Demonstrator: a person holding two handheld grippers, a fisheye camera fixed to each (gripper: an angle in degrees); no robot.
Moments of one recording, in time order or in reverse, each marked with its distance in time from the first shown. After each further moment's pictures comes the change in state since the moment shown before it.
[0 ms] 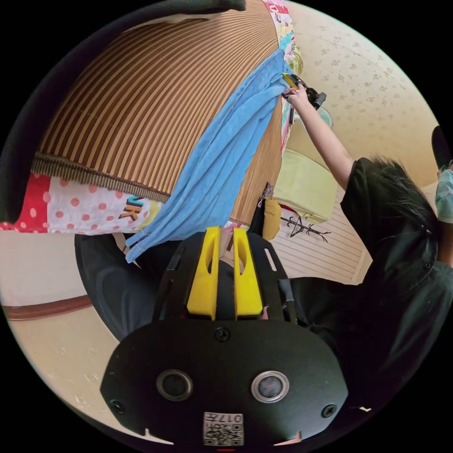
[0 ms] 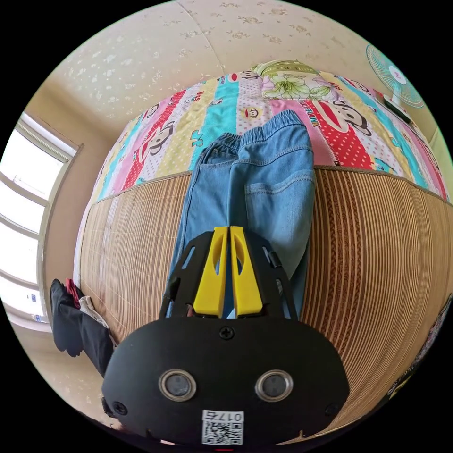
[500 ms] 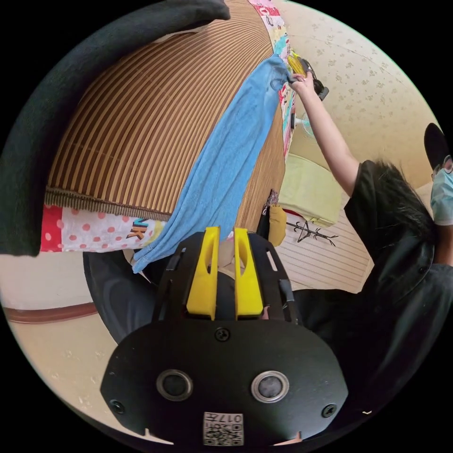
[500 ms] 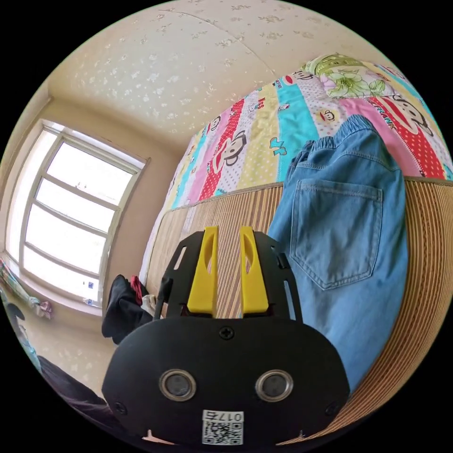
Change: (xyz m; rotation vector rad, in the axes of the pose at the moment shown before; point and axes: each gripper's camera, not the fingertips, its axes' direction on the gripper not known) left arm 0.018 0.013 0.018 0.046 -0.051 0.024; right arm -0.039 -0.014 -0.040 0.027 -0.453 -0.072
